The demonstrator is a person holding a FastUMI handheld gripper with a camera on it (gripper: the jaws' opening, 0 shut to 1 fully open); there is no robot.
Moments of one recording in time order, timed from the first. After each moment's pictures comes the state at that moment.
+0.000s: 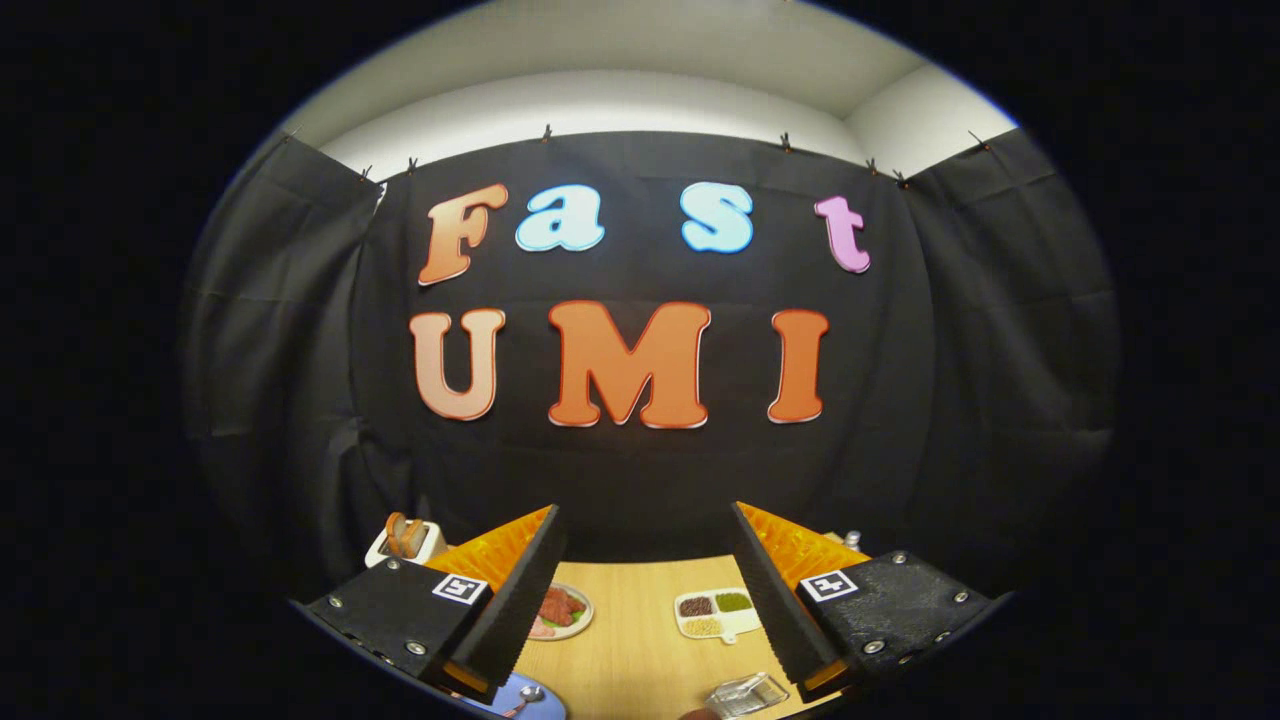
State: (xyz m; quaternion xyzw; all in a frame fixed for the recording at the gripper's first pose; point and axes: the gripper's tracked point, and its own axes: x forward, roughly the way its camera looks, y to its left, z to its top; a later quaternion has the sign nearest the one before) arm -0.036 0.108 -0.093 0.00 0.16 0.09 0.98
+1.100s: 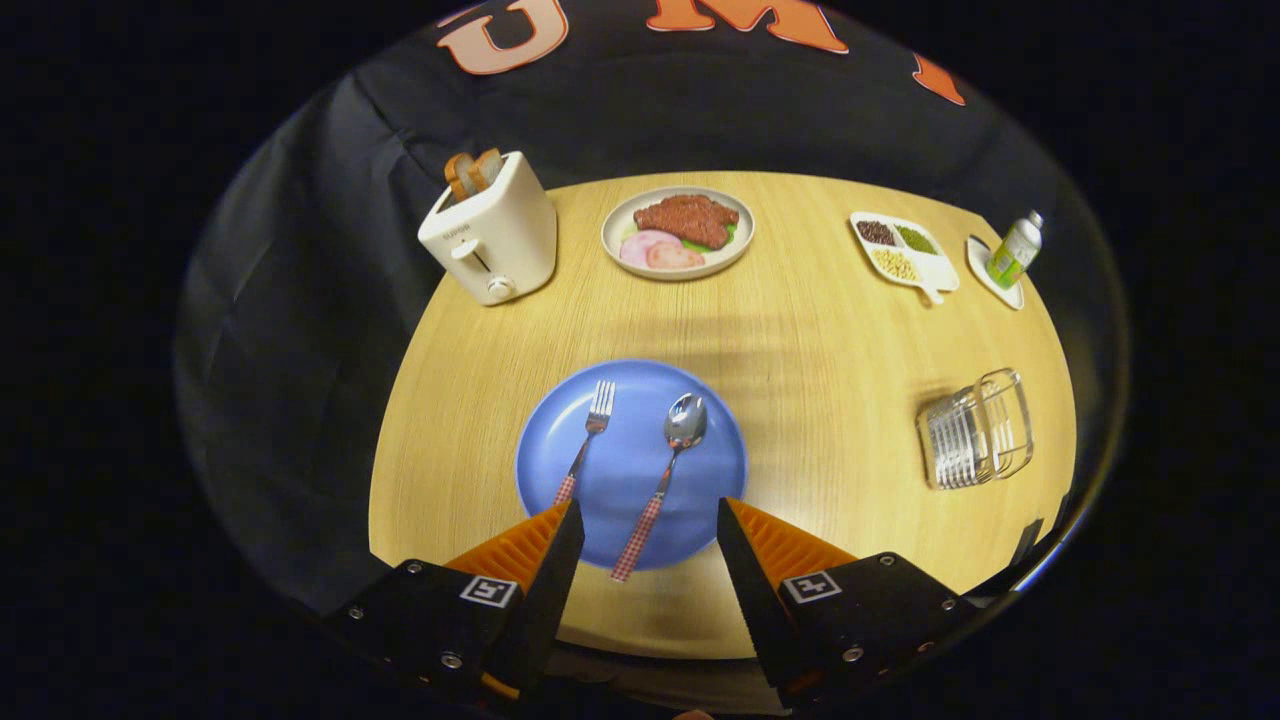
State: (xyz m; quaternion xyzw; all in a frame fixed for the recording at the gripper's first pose) arm -0.253 0.232 -0.360 -0.02 0.64 0.18 0.74
